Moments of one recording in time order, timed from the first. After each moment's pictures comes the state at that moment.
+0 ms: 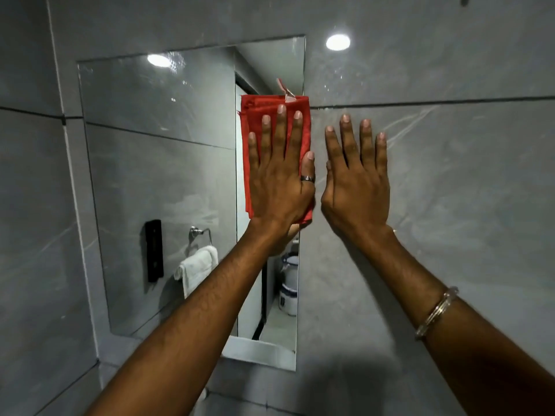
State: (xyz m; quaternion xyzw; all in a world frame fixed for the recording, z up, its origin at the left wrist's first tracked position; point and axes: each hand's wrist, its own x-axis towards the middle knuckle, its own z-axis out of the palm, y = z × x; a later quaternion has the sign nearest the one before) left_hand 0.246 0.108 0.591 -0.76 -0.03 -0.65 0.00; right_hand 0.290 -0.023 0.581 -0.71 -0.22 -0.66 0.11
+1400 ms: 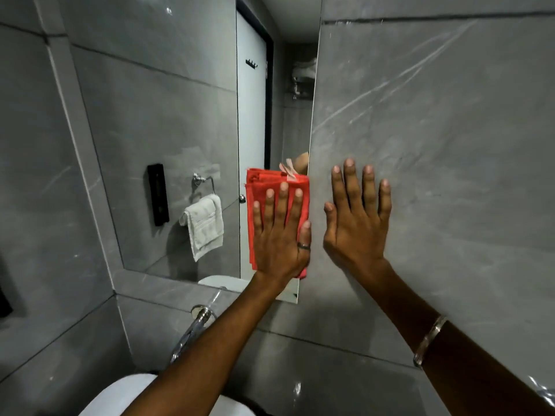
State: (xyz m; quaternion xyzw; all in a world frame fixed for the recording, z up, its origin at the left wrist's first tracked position) left_hand 0.235 0.112 0.369 -0.81 -0.03 -0.59 -0.04; right_hand 0.278 -0.034 0.414 -0.78 -0.20 -0.59 0.08
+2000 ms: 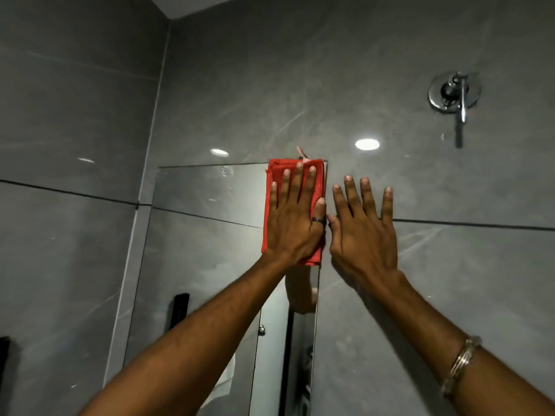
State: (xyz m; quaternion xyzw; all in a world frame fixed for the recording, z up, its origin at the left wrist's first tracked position) left_hand 0.241 0.128 0.687 -0.78 -0.02 -0.63 -0.01; right_hand 0.282 -0.012 0.671 -0.75 -0.24 -0.62 0.08
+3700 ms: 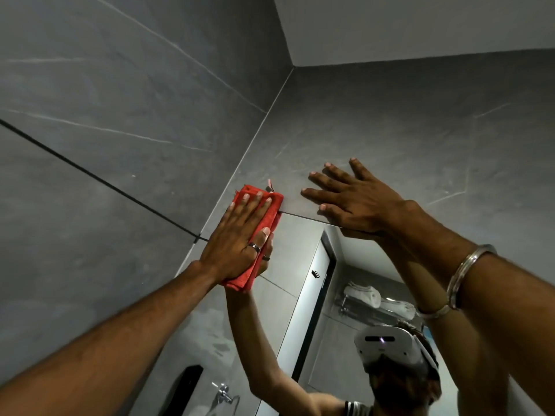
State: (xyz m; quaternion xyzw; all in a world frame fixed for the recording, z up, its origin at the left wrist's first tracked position) left_hand 0.199 0.477 0.713 -0.74 -0.02 -0.67 0.00; right_hand 0.259 0.234 0.903 -0.62 -0.46 -0.57 -0.28
